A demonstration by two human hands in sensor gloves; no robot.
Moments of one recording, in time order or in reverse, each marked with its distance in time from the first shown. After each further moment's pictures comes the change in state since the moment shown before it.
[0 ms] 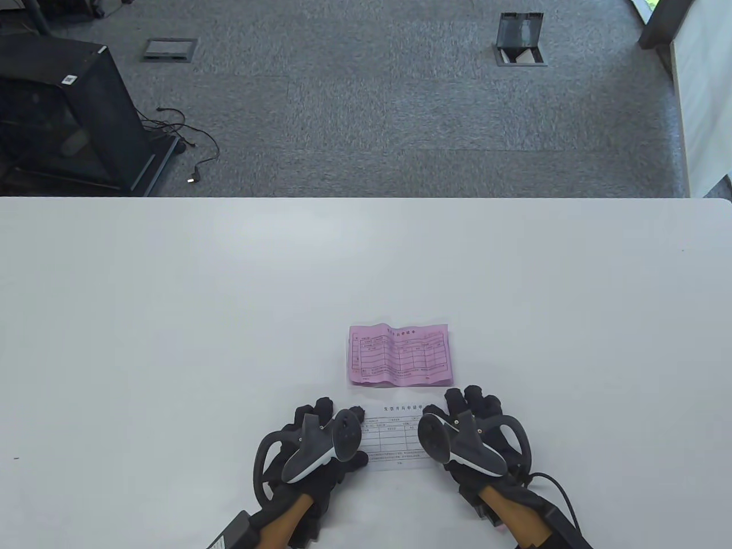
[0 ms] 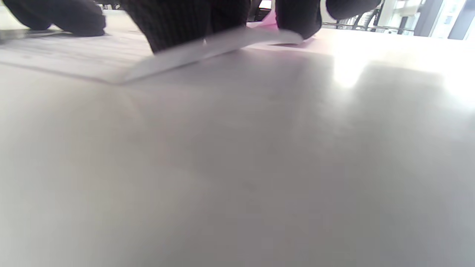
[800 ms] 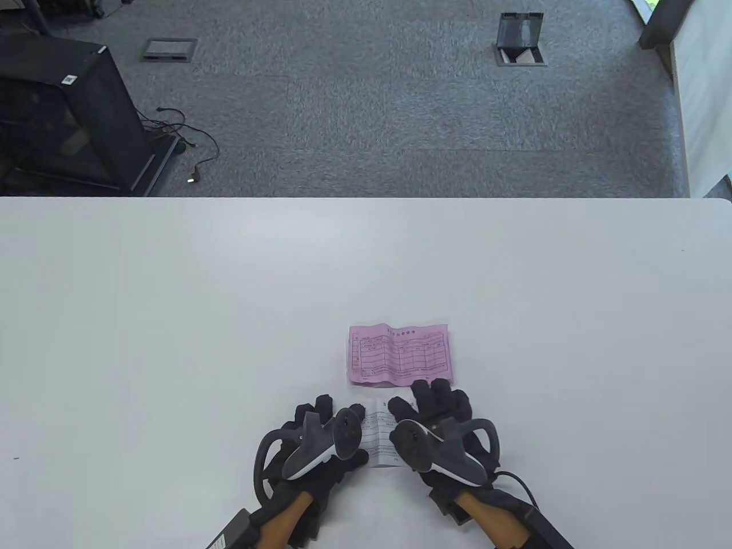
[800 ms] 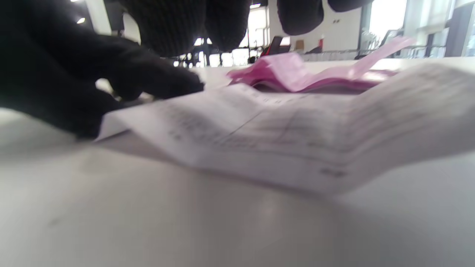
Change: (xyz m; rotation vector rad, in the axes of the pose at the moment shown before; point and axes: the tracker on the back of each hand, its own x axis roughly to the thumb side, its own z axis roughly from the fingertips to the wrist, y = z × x) left_hand 0.000 0.000 -0.003 -0.016 -0.010 -0.007; right_hand 0.069 -0.025 -0.001 -0.115 -0.129 -0.089
